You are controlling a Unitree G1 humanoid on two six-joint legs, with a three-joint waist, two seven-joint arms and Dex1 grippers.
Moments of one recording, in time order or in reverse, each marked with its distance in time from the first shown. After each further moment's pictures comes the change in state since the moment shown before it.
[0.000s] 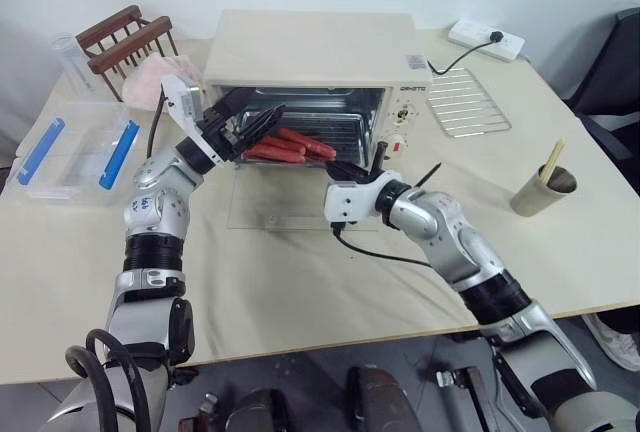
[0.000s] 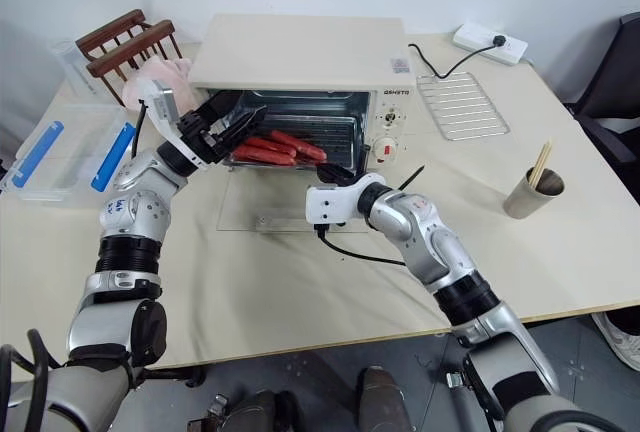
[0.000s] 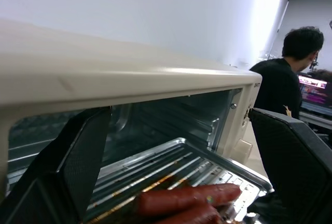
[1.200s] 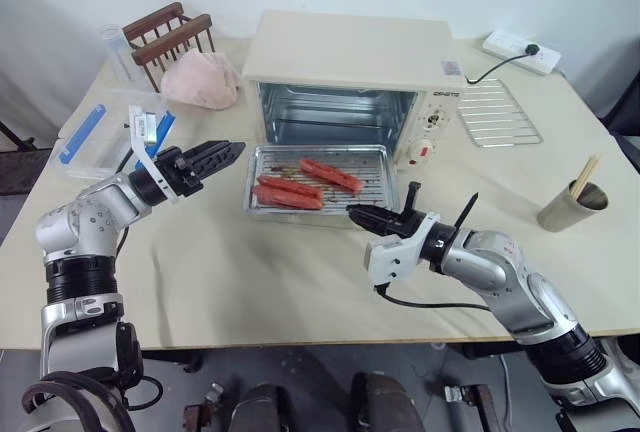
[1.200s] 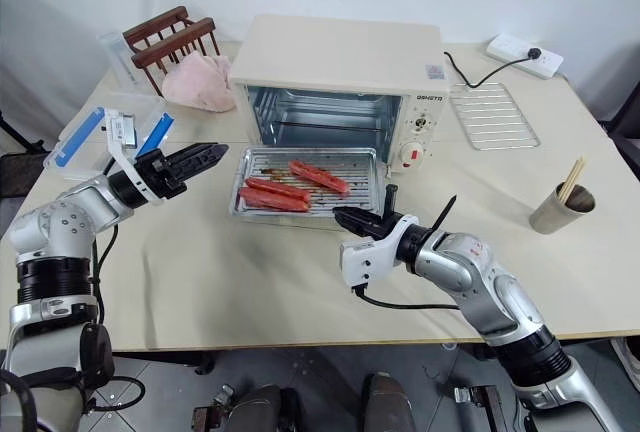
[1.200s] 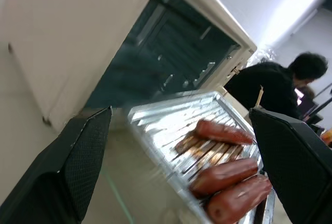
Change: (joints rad) left arm 0.161 0.250 0.096 -0.217 -0.240 0.819 0.045; right arm 0.256 -0.232 -0.116 -0.267 0.128 -0.265 0.077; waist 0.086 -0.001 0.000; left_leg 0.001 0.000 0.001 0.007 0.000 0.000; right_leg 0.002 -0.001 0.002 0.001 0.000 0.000
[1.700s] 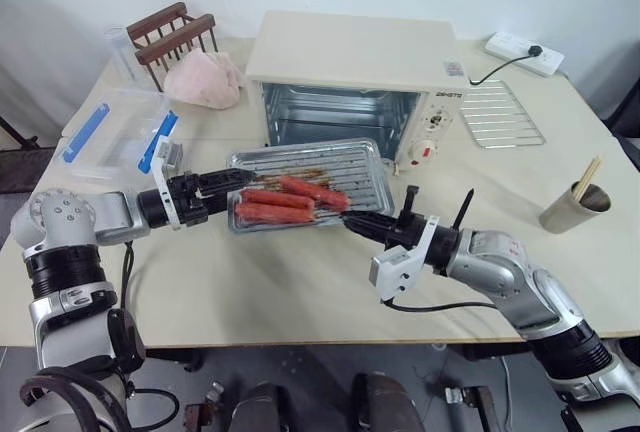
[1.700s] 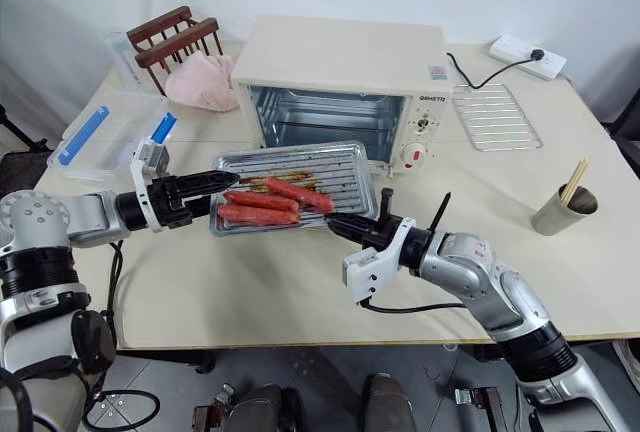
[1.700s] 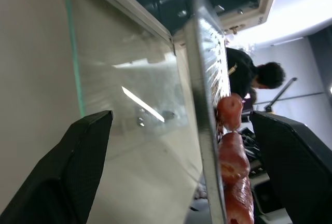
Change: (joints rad) left arm -0.079 -0.039 0.177 0.080 -0.131 0.622 0.276; right arm -0.015 -0.009 -0.001 0.040 0.035 -0.131 0.000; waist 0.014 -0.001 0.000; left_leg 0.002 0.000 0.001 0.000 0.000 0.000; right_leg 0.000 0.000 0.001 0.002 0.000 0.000
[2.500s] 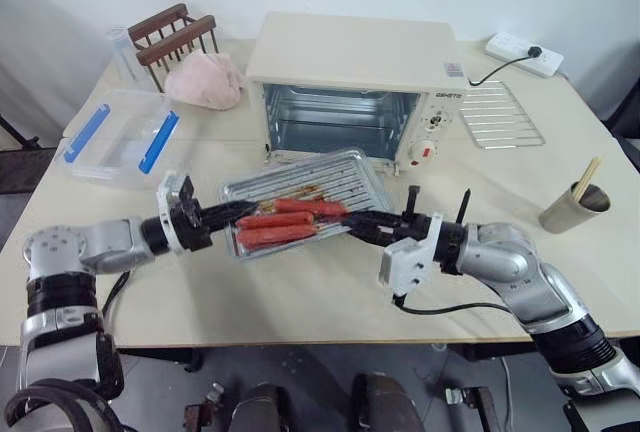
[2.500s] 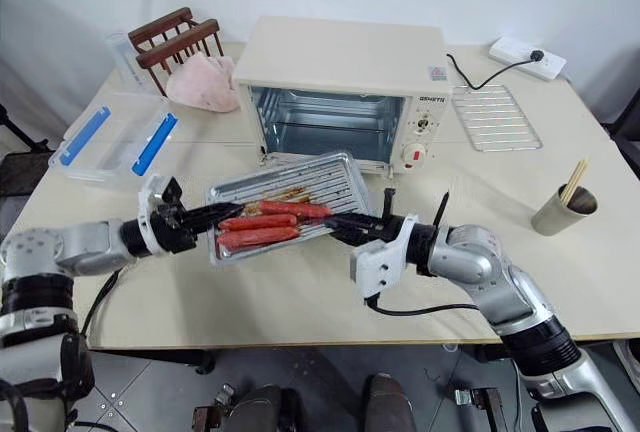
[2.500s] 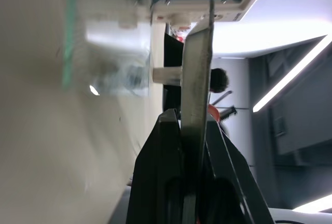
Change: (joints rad) left arm 0.222 0.092 -0.191 0.181 -0.895 -0.030 0.488; right arm -0.025 -0.018 -0.019 0.023 0.255 0.049 0.173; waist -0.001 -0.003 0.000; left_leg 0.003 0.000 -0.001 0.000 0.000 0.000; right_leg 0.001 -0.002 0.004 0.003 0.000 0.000
